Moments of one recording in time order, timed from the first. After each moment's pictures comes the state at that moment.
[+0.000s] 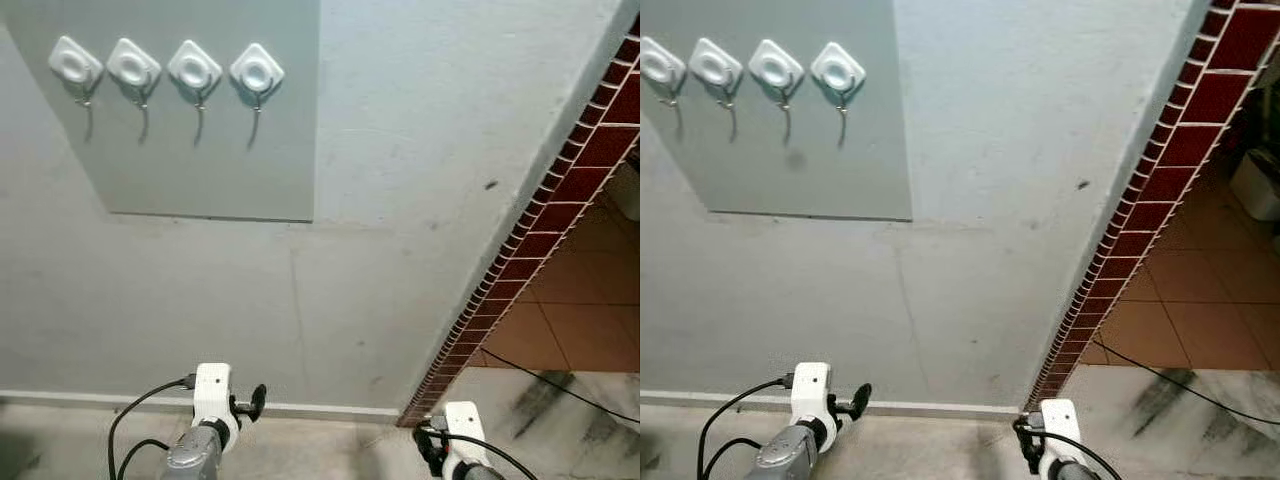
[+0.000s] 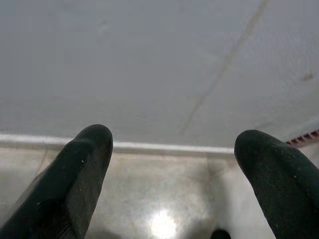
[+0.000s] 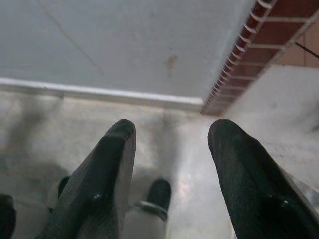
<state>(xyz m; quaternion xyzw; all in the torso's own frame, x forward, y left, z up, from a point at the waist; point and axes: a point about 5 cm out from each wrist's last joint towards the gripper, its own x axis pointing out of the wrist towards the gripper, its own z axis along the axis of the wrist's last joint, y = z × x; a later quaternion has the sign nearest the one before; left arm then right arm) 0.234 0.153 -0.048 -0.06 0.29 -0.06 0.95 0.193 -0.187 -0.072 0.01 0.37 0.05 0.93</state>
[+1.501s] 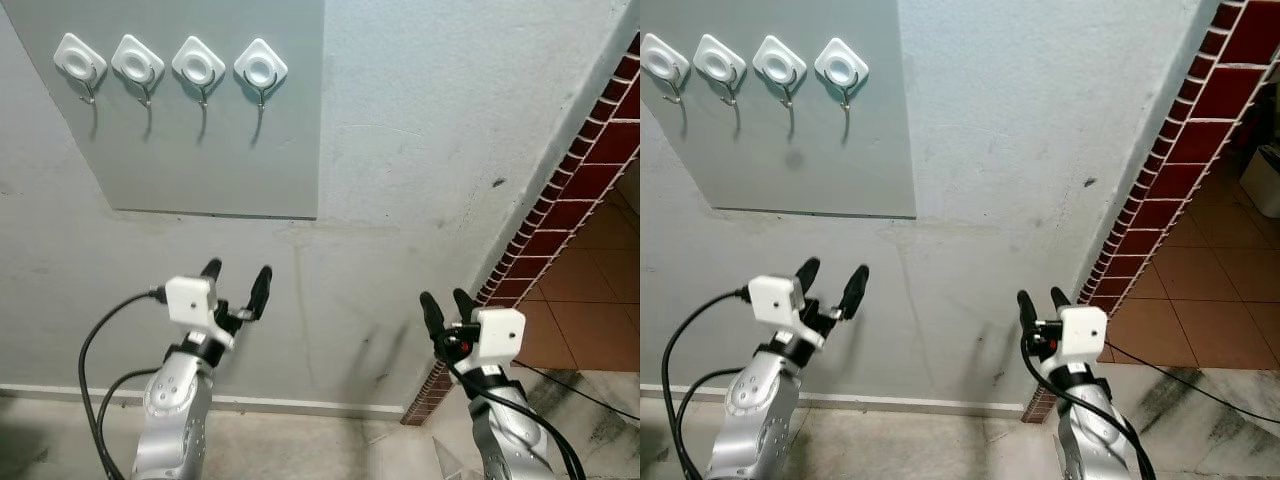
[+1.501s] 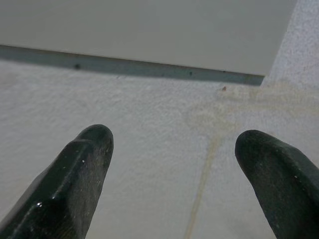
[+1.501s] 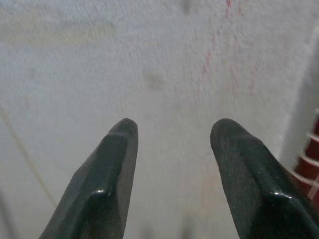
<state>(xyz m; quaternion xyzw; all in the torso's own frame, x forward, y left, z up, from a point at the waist) 0.284 0.146 0.098 -0.08 -0.07 -0.14 0.98 0.262 -0.169 0.081 0.03 -0.04 0.07 1.00</state>
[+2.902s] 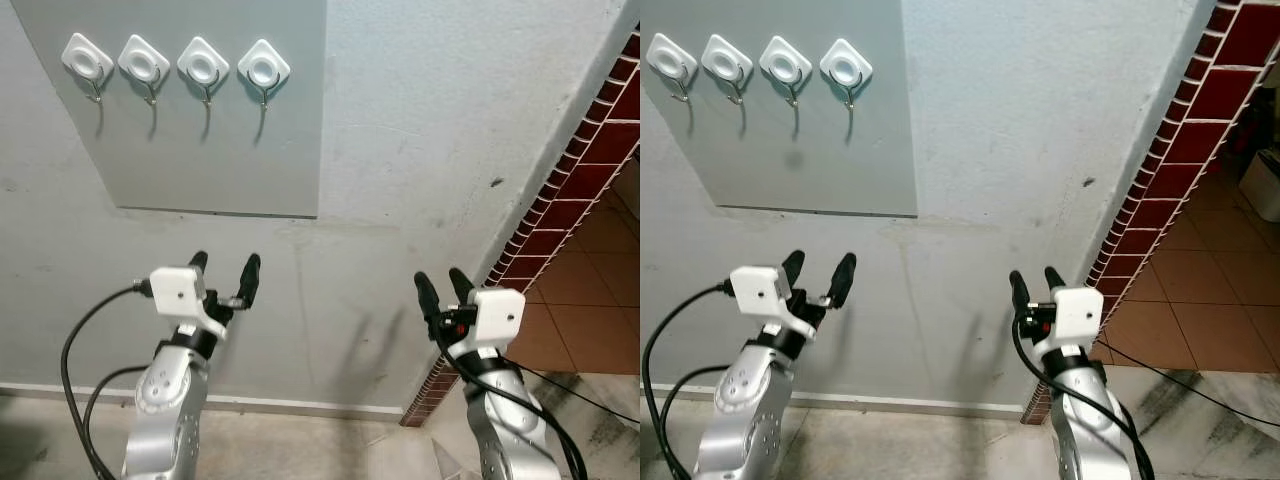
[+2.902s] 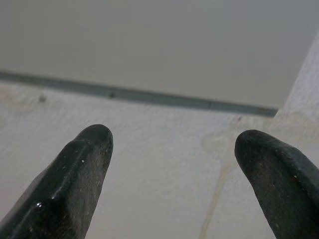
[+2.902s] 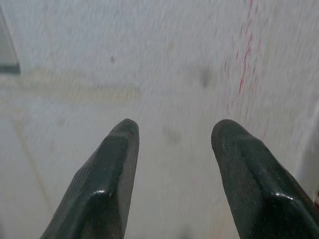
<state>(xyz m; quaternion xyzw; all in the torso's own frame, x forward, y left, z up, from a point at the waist) 0.278 0.151 0.119 -0.09 -0.08 -0.10 0.99 0.263 -0.160 0.112 0.02 -0.08 0.08 0.99</state>
